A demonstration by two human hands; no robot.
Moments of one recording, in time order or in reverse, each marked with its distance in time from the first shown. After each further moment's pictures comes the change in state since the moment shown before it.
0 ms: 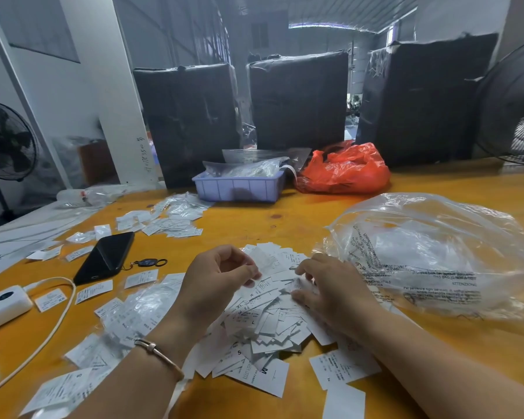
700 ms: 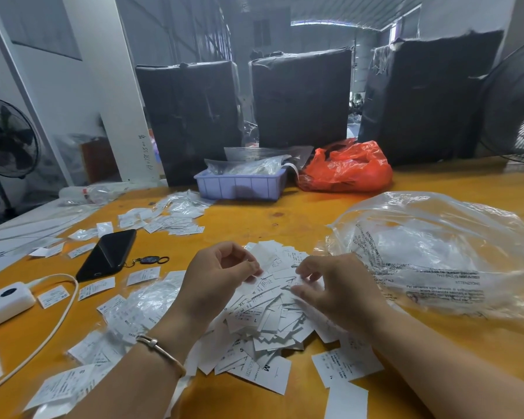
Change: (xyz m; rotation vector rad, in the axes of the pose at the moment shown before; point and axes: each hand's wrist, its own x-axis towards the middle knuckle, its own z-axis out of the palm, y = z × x) left_hand 0.000 0.002 -0.002 -0.014 0.010 -0.006; right_hand -0.008 -0.006 -0.011 0.148 0.115 -0.040
